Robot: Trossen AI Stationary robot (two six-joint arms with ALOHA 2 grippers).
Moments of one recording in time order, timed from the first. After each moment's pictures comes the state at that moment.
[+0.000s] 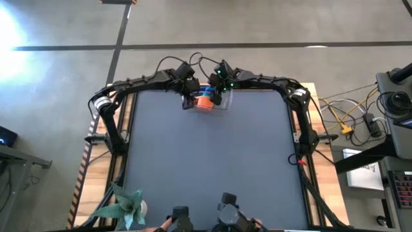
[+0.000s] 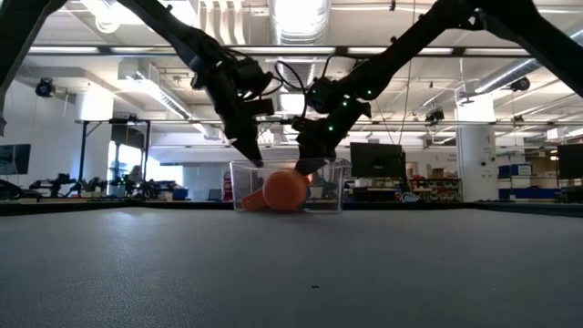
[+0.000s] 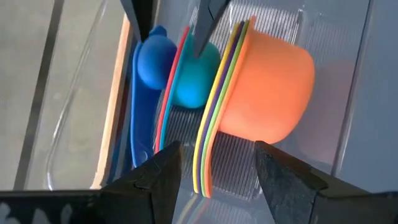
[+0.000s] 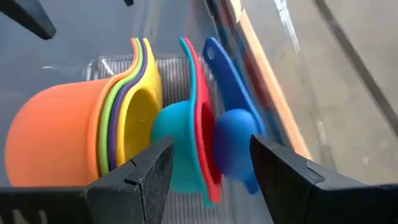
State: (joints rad) left arm 0.65 1.82 1.36 -0.54 0.12 0.56; right arm -0.64 2.10 1.61 -0.32 -0.22 -0.33
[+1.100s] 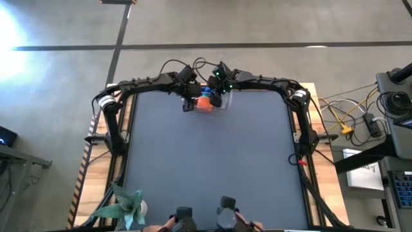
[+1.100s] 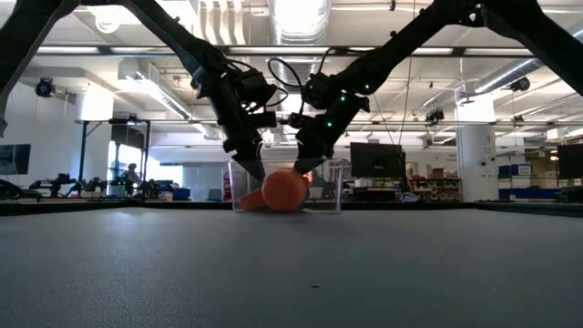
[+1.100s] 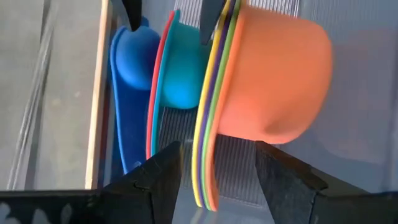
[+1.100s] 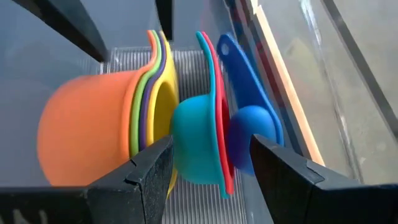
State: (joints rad) left arm 0.64 1.87 1.35 -0.50 0.11 0.64; right arm -0.62 2.08 1.62 -0.38 -0.21 -0.36
